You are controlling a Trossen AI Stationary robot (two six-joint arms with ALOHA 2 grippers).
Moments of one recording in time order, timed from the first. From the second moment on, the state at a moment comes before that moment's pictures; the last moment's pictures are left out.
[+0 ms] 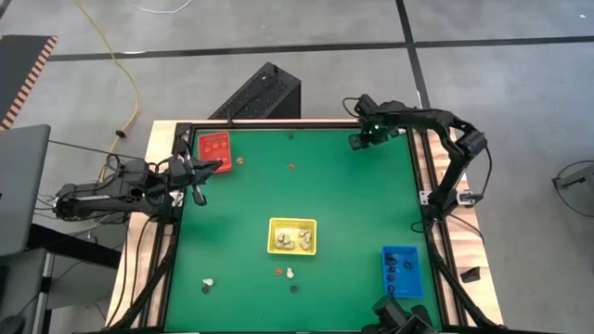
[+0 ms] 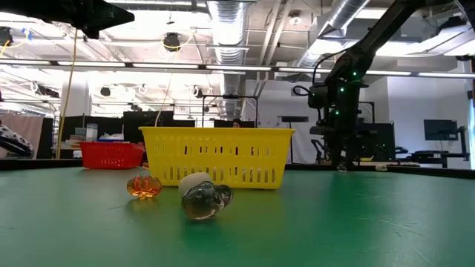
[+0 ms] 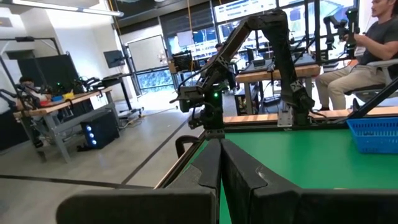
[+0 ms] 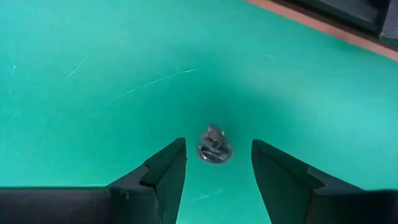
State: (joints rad) left arm 0.06 0.26 0.38 0.05 -0.32 0.24; right arm -0.90 1.74 1.10 -0.71 0.05 0.33
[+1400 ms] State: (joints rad) left arm 0.06 0.26 0.38 0.05 -0.32 0.25; right arm -0.76 1.68 1.10 -0.73 -0.11 0.36
